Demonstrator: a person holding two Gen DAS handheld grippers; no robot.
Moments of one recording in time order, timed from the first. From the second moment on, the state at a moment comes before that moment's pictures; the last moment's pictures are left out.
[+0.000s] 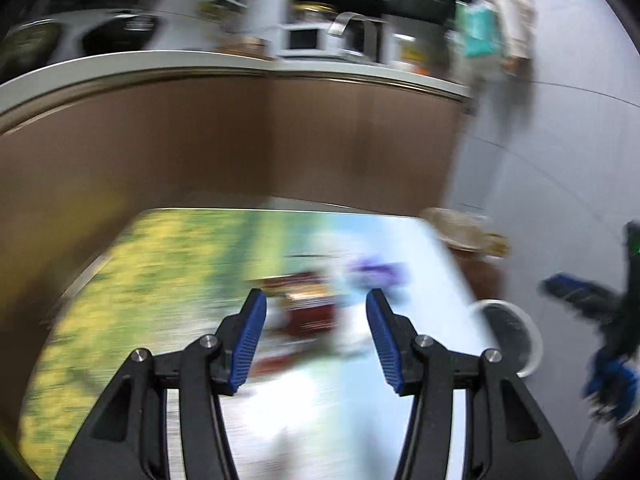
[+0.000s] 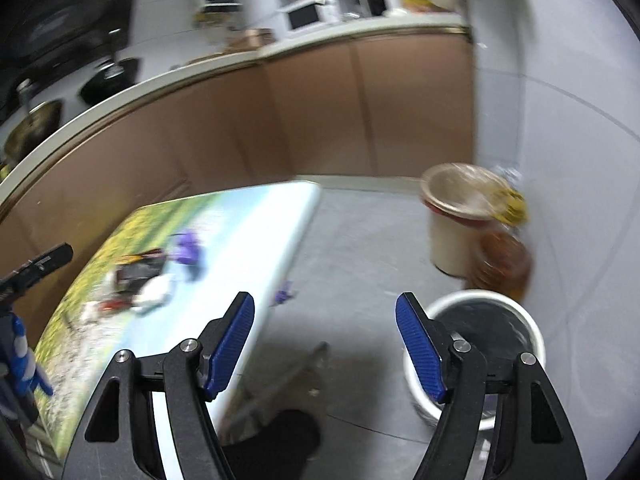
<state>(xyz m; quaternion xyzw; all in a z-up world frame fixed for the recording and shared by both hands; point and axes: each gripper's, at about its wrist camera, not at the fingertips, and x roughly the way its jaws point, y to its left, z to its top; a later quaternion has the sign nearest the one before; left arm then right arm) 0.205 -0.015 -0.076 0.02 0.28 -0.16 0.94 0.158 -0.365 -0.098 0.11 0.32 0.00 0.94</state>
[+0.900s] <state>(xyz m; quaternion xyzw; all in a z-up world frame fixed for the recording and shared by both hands) 0.241 0.307 -0.147 -0.03 0.26 0.10 0.96 0.205 -0.235 -0.062 0.01 0.34 0.04 0.94</state>
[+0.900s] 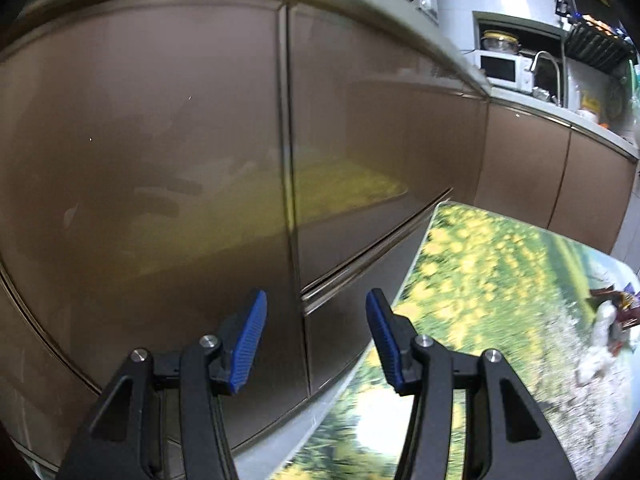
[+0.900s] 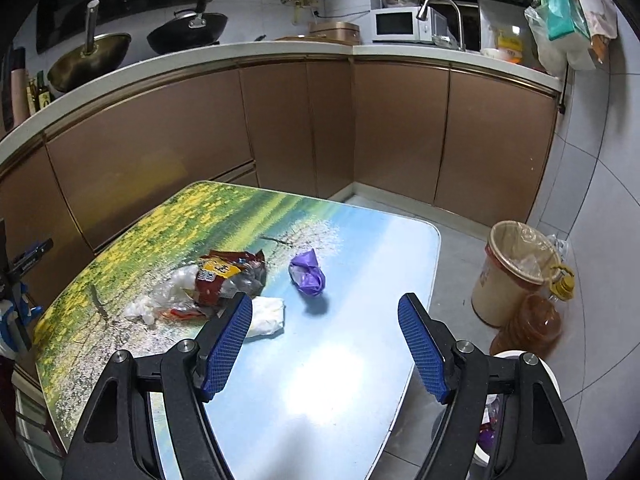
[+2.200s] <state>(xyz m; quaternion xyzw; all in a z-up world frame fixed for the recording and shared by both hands) 0.226 0.323 -0.169 -0.02 0.33 0.17 0.93 0.215 -0.245 -0.136 0.06 0.38 0.13 0.91</state>
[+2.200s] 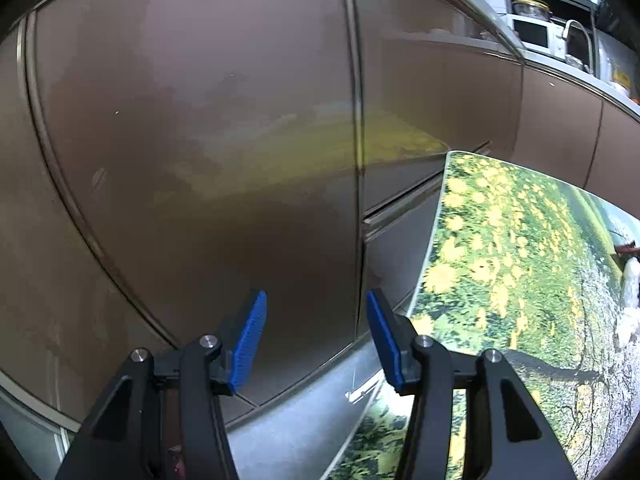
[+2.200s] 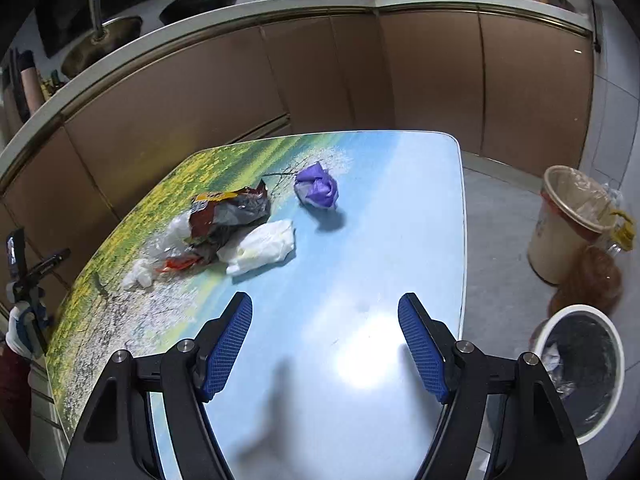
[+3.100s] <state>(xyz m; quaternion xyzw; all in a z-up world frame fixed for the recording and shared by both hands) 0.261 0.065 -0.169 0.00 0.40 -0.14 0.90 0.280 -0.177 -0.141 -0.01 0.43 0.19 0.88</state>
